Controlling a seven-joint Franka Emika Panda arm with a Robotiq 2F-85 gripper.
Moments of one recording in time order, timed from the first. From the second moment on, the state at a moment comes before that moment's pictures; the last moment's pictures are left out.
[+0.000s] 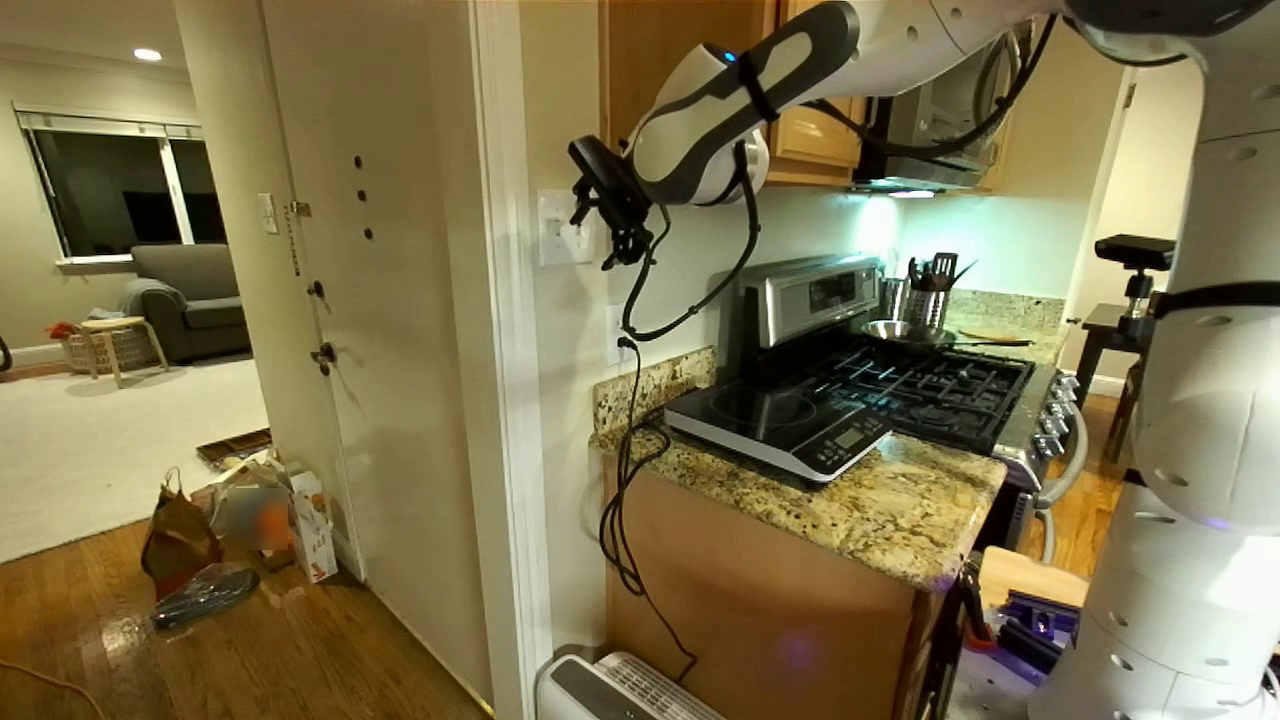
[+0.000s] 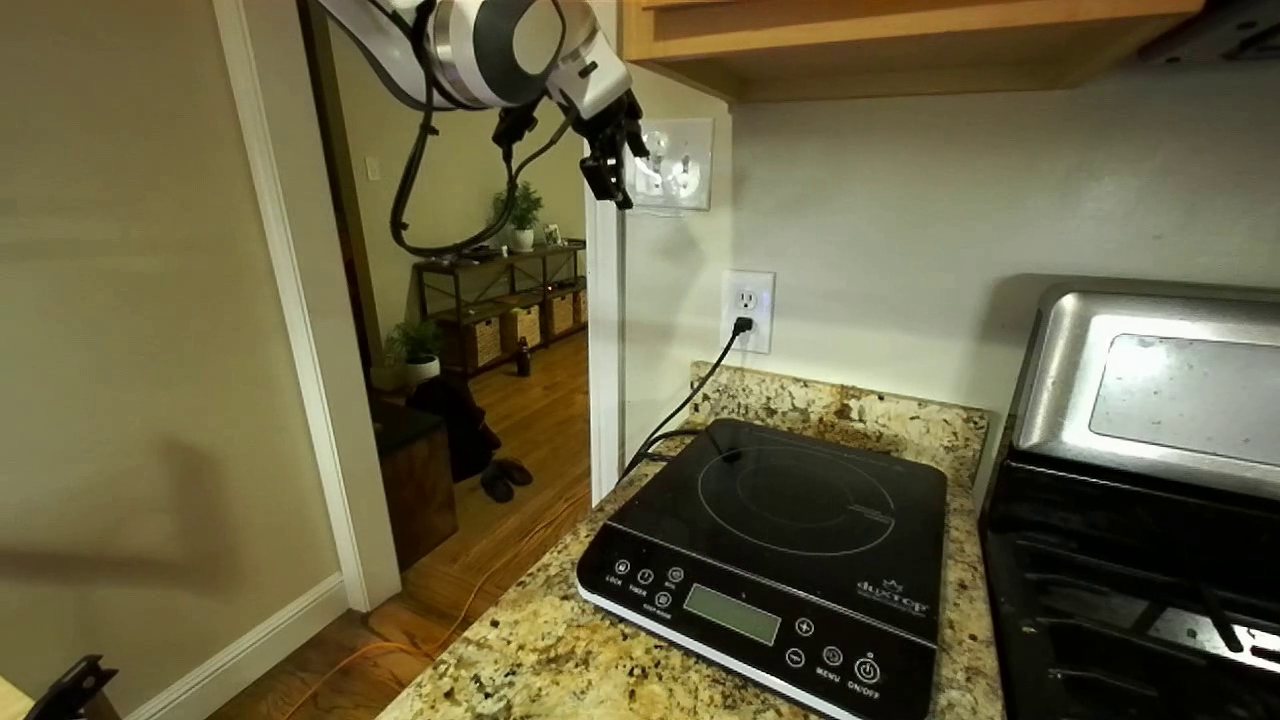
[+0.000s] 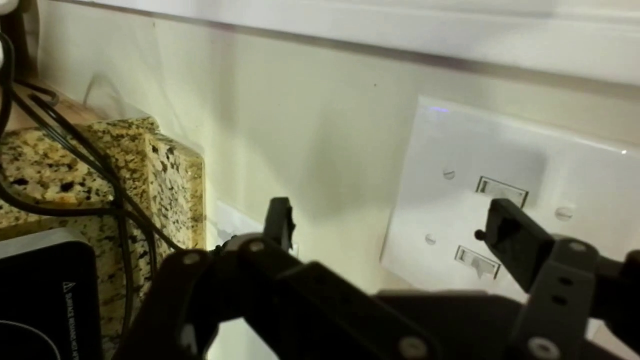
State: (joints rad) arm -0.22 0.09 0.08 -1.98 0.03 2.93 1.39
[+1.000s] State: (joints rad) arm -0.22 0.18 0.08 -1.87 0.03 2.98 1.39
